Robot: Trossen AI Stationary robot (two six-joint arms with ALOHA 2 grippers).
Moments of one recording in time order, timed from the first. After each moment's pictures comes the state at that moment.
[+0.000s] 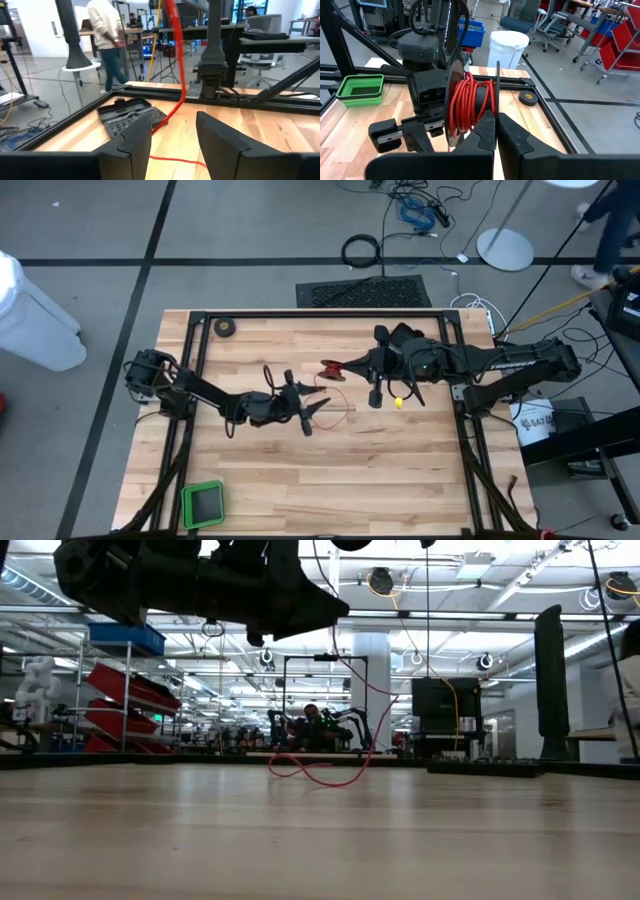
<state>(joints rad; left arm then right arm) -0.19 1.71 0.66 1.09 -0.50 0.06 0.06 1.19 1.10 -0.16 0.23 -0.08</state>
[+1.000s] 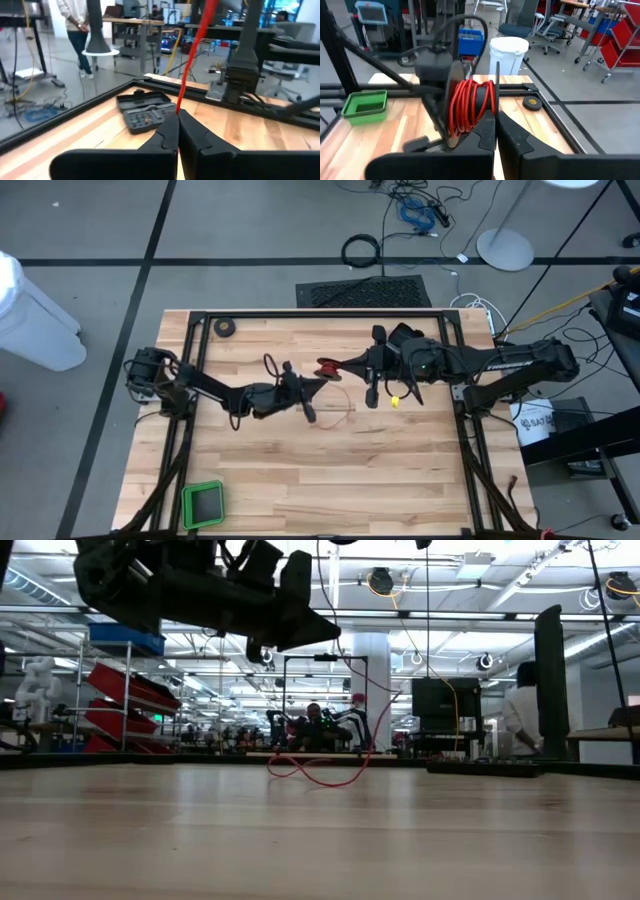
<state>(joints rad) -0.12 1.71 0.67 1.06 -0.53 -0.08 0.06 1.21 1.10 -0.10 0.23 -0.03</state>
